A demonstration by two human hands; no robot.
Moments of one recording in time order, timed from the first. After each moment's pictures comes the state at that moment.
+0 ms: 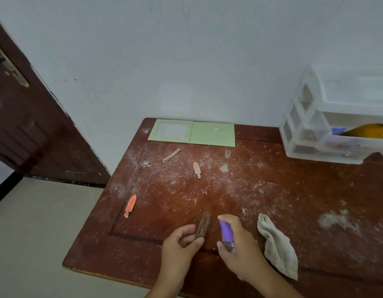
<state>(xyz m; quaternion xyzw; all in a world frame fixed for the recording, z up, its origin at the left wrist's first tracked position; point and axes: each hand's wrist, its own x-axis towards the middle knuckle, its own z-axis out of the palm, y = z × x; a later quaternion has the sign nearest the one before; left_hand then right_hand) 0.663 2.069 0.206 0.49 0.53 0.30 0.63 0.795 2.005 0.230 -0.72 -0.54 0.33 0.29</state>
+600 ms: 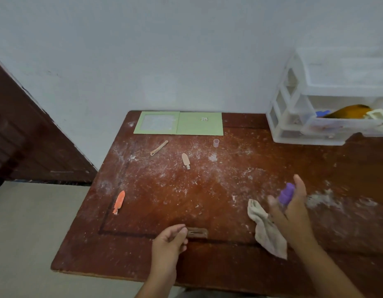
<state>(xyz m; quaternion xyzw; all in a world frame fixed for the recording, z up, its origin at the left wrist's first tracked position) 0.662 2.069 0.198 0.38 0.58 0.27 0.67 0.875 1.974 0.226 -0.83 -0.30 0.16 0.44</state>
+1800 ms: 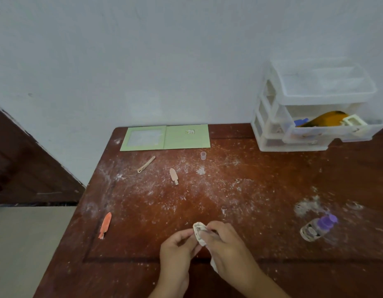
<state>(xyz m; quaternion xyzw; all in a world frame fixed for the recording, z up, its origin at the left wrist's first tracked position) 0.710 2.067 0.223 0.36 0.52 0.28 0.72 0.813 1.994 0.200 -0.70 -0.63 0.02 0.33</state>
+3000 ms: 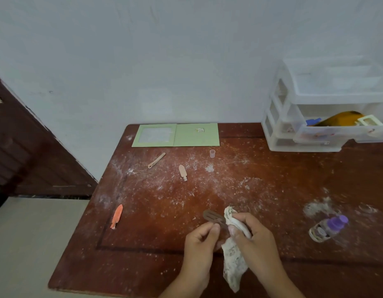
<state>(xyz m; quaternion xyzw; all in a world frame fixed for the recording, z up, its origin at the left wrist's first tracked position) 0.721 2.044 0.241 0.45 0.42 0.25 0.75 0.813 1.980 0.254 -0.73 -0.29 0.33 0.52</state>
